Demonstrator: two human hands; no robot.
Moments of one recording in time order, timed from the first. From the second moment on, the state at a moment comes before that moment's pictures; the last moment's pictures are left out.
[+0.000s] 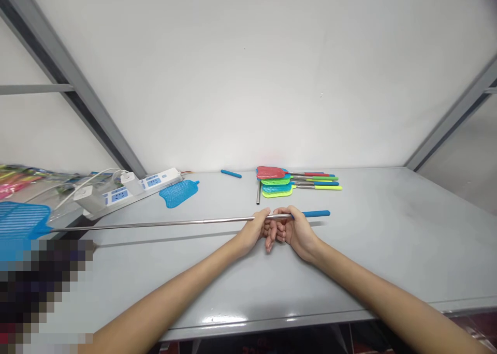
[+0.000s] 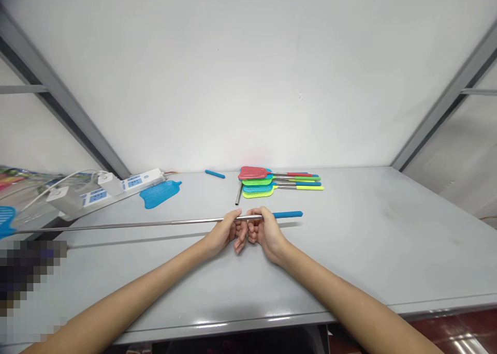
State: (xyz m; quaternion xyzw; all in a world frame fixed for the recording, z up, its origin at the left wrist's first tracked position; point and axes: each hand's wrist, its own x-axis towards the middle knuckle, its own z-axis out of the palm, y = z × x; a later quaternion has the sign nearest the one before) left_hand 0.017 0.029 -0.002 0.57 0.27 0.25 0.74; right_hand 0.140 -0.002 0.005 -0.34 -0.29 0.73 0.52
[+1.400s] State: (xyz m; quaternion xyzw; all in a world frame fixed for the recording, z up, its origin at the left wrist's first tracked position) left_hand 0.008 0.030 -0.005 0.66 0.33 0.28 0.61; right_hand 0.153 -0.003 0.006 -0.26 -0.38 0.83 0.31
